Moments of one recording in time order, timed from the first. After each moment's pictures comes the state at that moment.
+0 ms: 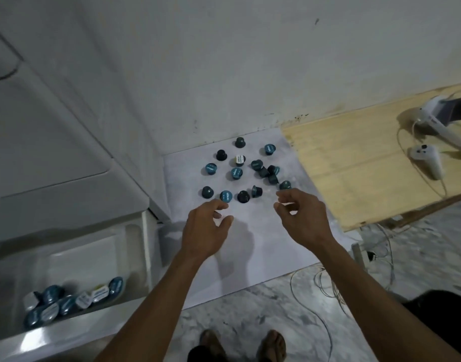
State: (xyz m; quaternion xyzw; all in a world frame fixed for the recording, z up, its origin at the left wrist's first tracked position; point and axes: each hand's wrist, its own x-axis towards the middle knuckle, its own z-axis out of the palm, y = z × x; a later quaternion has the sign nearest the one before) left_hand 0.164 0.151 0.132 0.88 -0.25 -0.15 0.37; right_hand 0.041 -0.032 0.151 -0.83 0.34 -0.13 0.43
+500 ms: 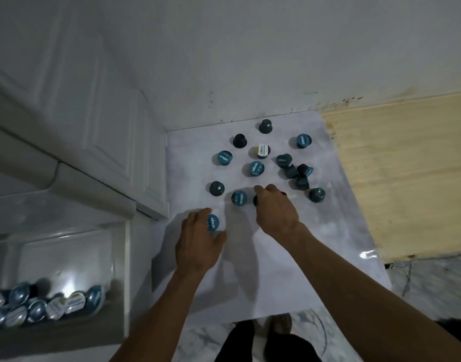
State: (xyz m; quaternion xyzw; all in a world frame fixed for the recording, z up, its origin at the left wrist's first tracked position) left_hand 0.210 0.150 0.017 0.94 -0.12 -0.17 0.26; right_hand 0.185 -0.039 0.047 -0.94 0.21 0.16 0.19
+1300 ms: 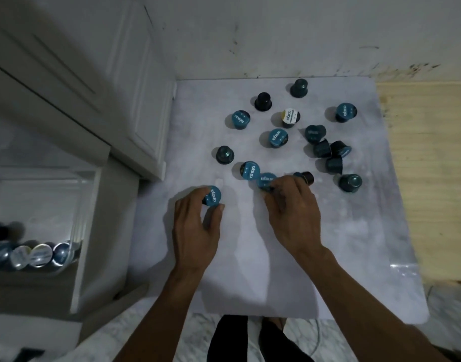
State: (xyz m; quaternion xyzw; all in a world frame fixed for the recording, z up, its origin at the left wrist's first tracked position) left_hand 0.172 0.144 -0.026 0.91 -0.12 0.09 0.39; right_hand 0.141 -0.044 -0.024 -0.92 0.12 -0.17 0.33
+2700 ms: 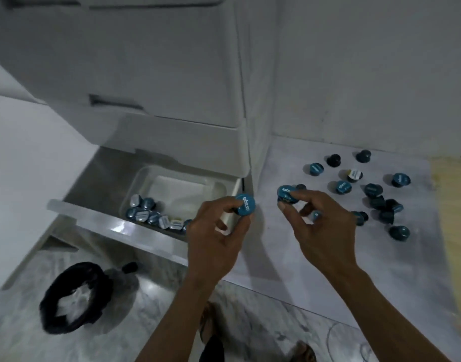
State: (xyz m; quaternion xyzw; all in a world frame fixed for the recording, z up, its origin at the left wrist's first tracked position) left_hand 0.119 0.253 0.164 0.86 -0.06 0.21 0.46; right_hand 0.124 0.061 0.148 -0.85 0.00 -0.24 0.46
